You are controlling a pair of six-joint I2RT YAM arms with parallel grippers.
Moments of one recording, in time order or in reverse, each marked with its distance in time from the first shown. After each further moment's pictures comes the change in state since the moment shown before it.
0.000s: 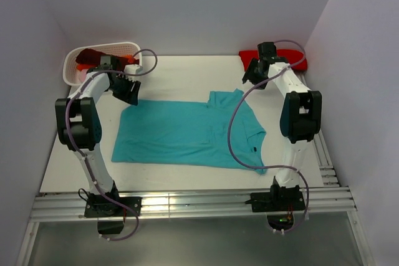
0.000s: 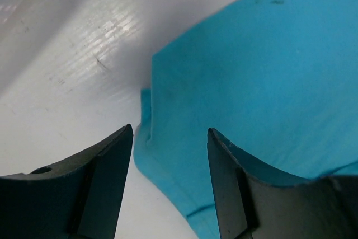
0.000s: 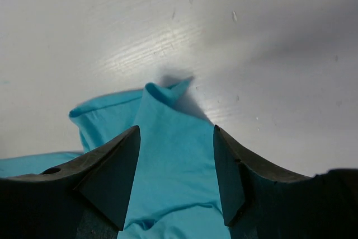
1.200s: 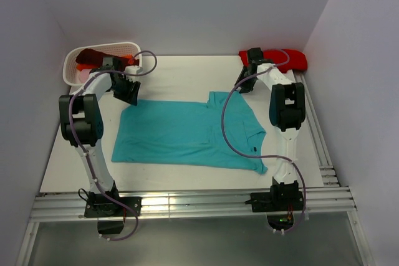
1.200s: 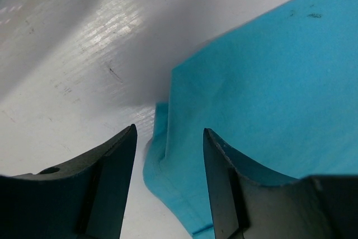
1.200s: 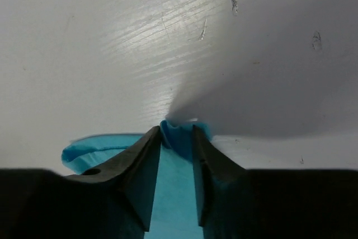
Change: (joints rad) left arm -0.010 0.076 0.028 0.042 -0.050 -0.051; right arm 0.038 0.303 0.197 -0.001 -0.101 0.076
